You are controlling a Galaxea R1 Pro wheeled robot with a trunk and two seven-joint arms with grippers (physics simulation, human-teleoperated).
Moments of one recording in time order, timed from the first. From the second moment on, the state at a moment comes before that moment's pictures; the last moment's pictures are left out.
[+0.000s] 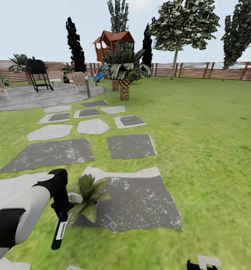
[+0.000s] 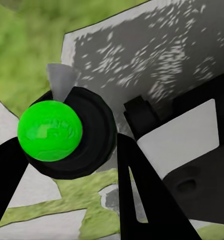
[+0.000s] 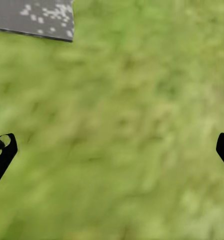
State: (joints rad) left arm -1.07 0.13 -0.03 -0.28 -1.42 0.97 -1.56; right arm -0.43 -0.08 -0.31 -0.03 0.28 -0.40 -0.30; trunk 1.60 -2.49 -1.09
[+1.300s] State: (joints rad) left arm -1.06 0.14 -0.04 -0.28 -1.42 0.97 -1.56; right arm -0.43 -0.08 -0.31 -0.03 0.28 -0.40 -0.30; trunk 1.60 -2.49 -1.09
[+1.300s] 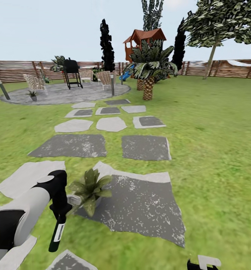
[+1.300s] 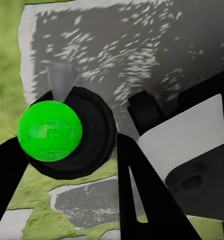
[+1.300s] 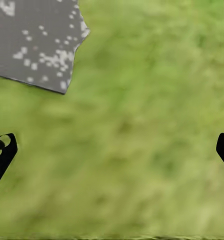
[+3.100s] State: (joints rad) left arm -1.12 0.03 -0.11 -0.34 -1.51 0.96 -1.56; right arm -0.43 -0.08 -0.31 -0.03 0.28 -0.40 -0.30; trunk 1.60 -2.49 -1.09
